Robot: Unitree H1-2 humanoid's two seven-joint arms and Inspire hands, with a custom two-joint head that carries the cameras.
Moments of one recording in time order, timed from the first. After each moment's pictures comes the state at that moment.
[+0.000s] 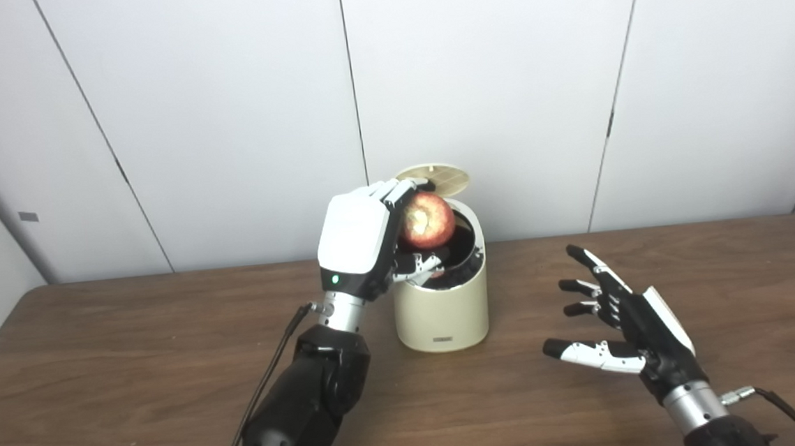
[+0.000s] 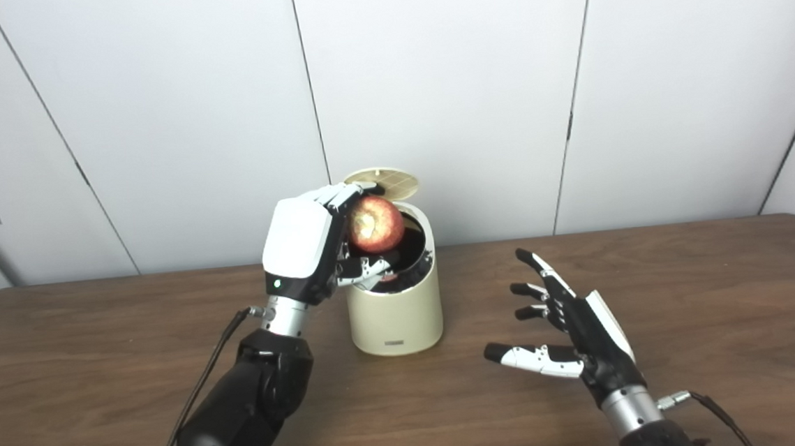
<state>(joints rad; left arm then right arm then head) -0.71 0.13 -0.42 0.55 0.94 -0.14 0.65 -0.18 -0.19 -0.02 -0.07 -0.14 -0.01 0.10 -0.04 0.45</state>
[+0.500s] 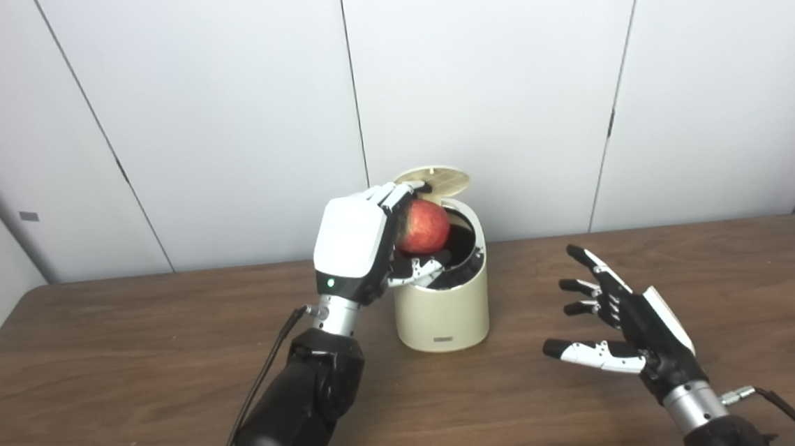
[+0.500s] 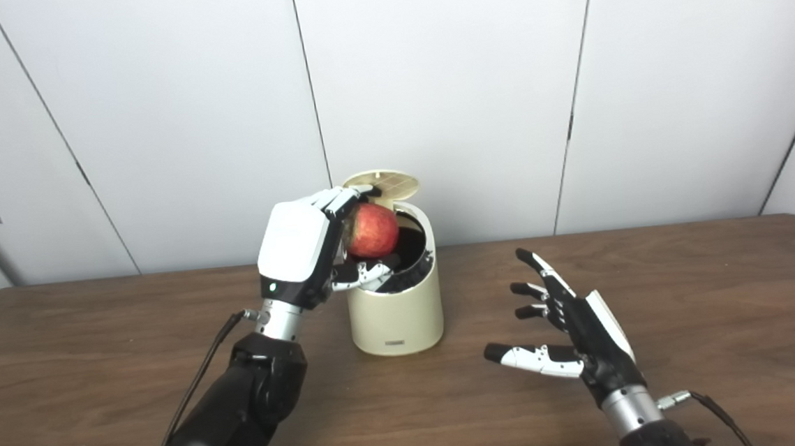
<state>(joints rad) -0.68 0.15 -0.42 0.49 0.94 -0.13 0.61 -0.18 -0.20 -0.02 -0.07 -0.14 -0.01 0.10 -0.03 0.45</state>
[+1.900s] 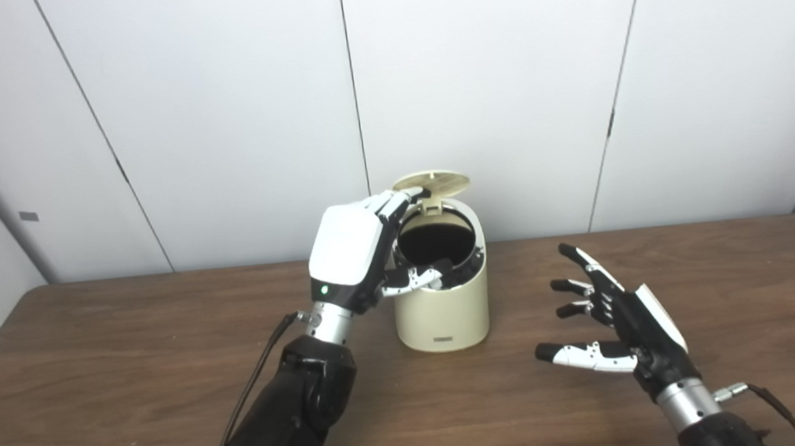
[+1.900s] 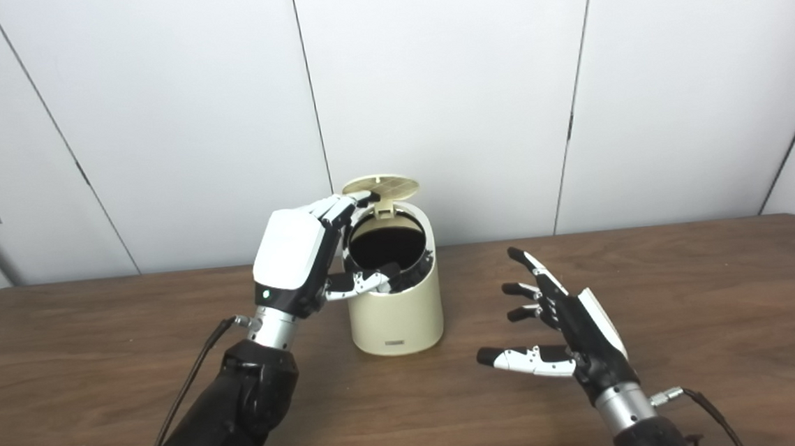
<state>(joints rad) -0.64 0.17 -0.39 0.44 0.92 -0.17 0.54 -0.19 -0.19 0.00 -0.07 -0.15 -0.01 0.10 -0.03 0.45</state>
